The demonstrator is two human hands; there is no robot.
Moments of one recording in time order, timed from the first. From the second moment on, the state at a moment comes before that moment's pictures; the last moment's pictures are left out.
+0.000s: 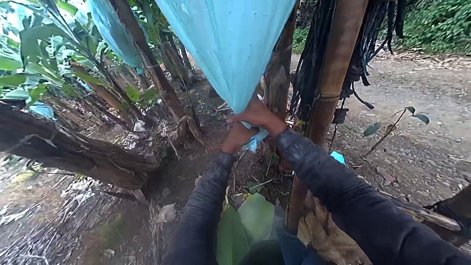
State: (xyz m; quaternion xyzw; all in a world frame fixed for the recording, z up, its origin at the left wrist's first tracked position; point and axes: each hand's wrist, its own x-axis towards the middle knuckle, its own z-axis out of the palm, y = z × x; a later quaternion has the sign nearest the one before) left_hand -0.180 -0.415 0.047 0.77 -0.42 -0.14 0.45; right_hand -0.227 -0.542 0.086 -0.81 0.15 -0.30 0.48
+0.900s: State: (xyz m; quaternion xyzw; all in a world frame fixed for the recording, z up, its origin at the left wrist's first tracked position) left_hand -0.182 -0.384 0.156 0.84 -0.53 0.06 -0.03; right_hand -0.270 -0.546 0.082 -0.85 0.12 -0.23 0.46
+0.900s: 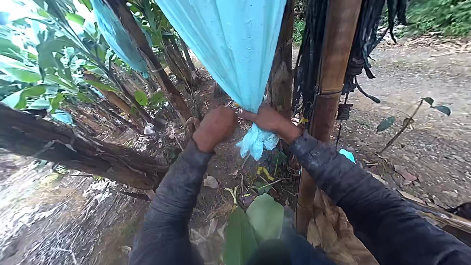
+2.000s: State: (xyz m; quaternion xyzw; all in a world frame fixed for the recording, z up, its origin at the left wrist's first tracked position) left_hand -0.184 -0.428 0.094 0.66 -0.57 -0.03 0.49; right_hand -0.294 -0.539 0.020 -0.72 0.01 -0.53 0.45
